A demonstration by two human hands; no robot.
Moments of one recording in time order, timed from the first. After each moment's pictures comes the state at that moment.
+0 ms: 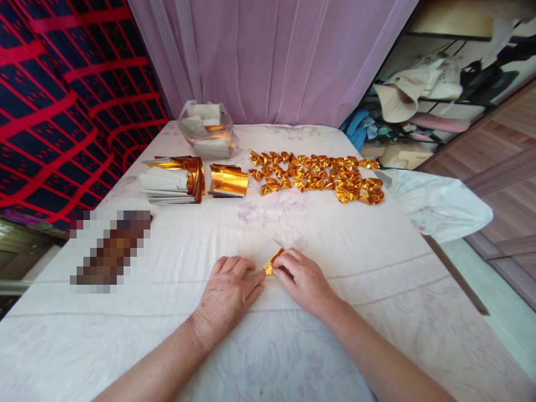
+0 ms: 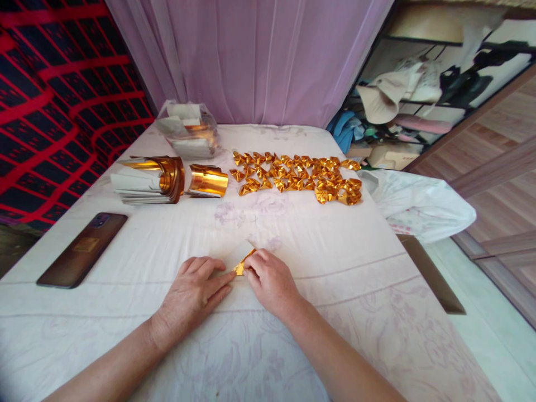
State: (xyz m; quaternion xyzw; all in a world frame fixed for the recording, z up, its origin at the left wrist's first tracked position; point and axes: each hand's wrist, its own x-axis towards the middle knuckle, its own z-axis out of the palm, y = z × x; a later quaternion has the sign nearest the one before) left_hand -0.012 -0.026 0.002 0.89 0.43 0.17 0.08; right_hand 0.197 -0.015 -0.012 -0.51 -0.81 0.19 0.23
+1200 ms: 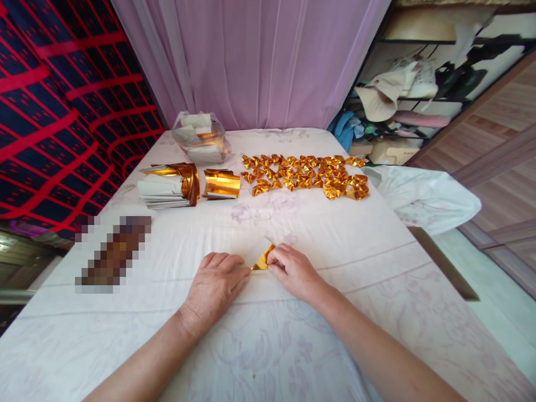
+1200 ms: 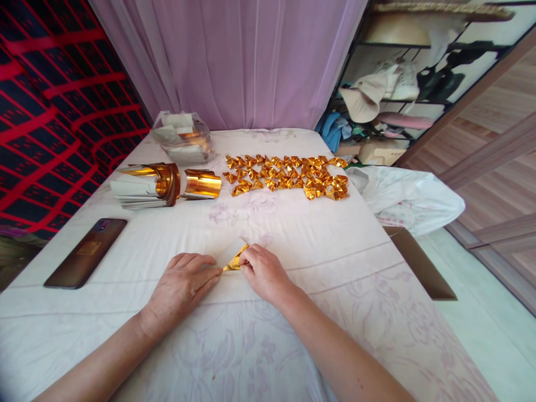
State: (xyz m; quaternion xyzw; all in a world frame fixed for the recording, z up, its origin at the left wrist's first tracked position) left_hand -0.024 -0.023 0.011 0.89 0.41 0.18 0.03; right_hand 0.203 -0.011 -0.010 -0.50 -0.78 0.27 0.25
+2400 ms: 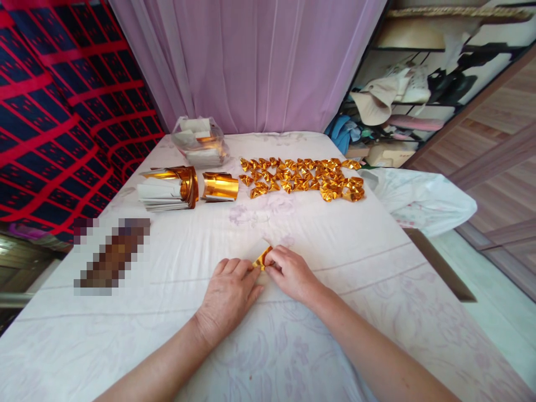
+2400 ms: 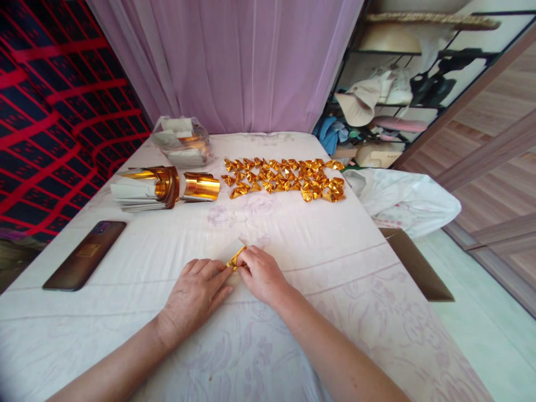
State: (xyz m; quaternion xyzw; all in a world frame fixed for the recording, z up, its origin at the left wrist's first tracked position) left_hand 0.009 -0.035 0.015 0.90 0.43 0.11 0.03; right_hand 0.200 -0.012 -0.010 -0.51 -0.78 0.25 0.25
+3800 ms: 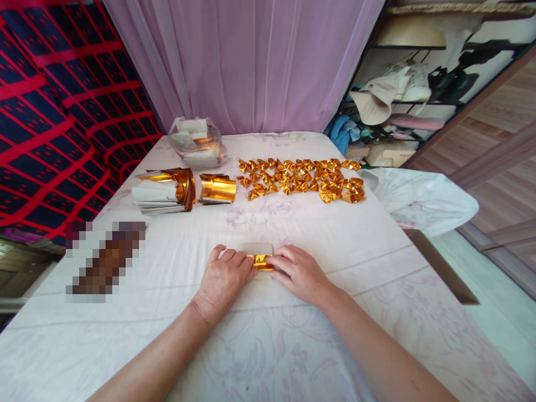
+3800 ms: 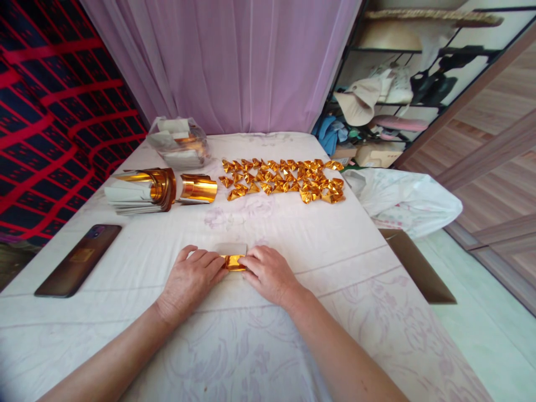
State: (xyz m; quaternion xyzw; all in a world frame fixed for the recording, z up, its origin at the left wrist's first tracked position) left_hand 0.012 -0.003 0.012 0.90 0.42 0.12 -0.11; right_hand 0.230 -0.008 -0.006 -0.45 -0.86 0.11 0.20
